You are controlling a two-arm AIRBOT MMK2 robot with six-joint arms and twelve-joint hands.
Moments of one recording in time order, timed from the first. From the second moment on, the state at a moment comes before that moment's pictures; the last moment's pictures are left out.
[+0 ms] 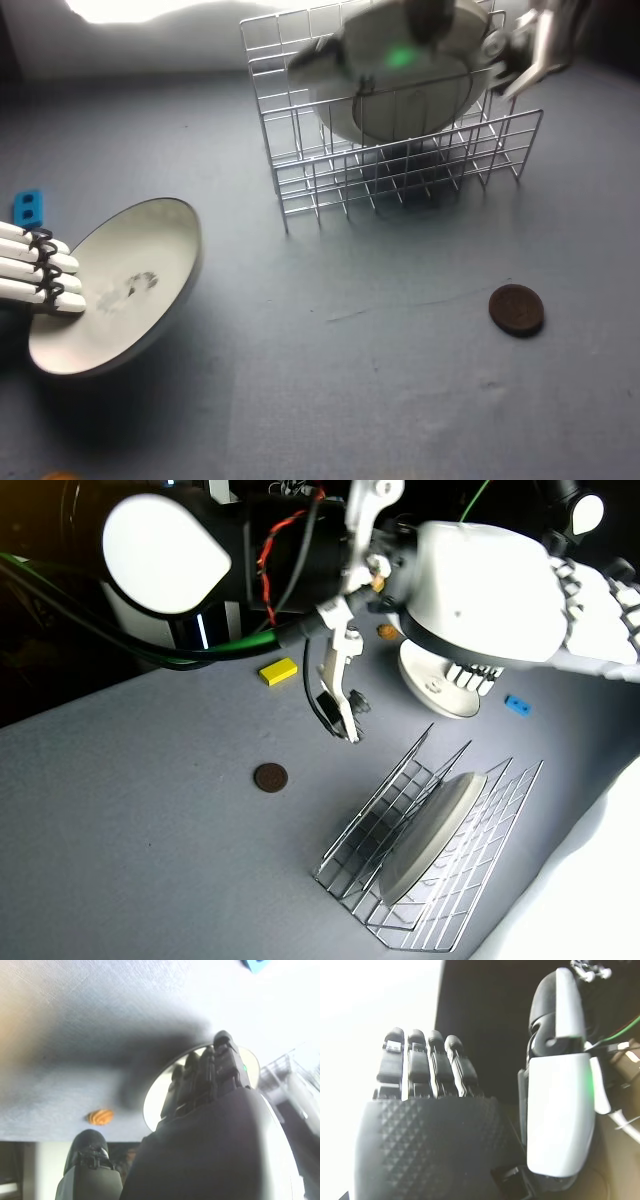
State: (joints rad) left arm 0.98 -1.02 1.82 1.52 -1.07 -0.10; right arm -0.21 -1.20 1.13 -0.42 0.31 -0.55
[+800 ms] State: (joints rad) left arm 1.01 -1.03 1.83 1.49 -1.07 -0.13; right arm -0.40 -1.38 1.08 -0.18 0.35 -1.07
